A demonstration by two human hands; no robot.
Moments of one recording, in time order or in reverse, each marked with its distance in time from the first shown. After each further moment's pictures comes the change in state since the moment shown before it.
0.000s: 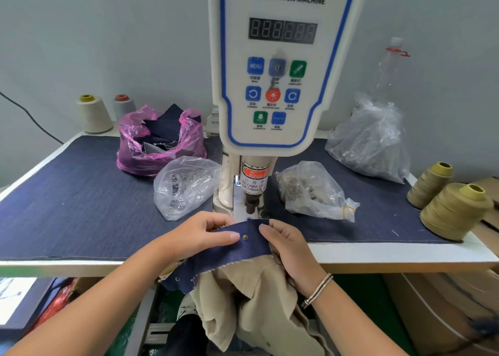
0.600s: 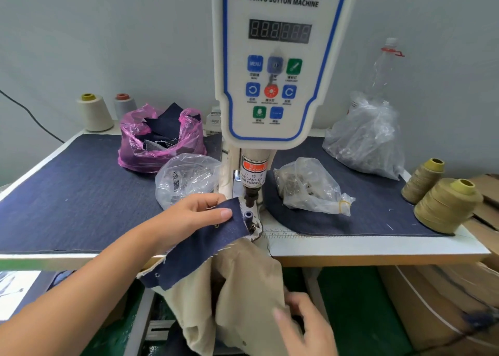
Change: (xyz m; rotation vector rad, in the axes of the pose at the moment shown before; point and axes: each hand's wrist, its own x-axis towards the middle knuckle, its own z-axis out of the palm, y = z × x) left_hand -0.021 0.032 -0.006 -0.176 -0.004 -0.002; right_hand -0.127 0.038 0.014 -0.515 0.295 0.058
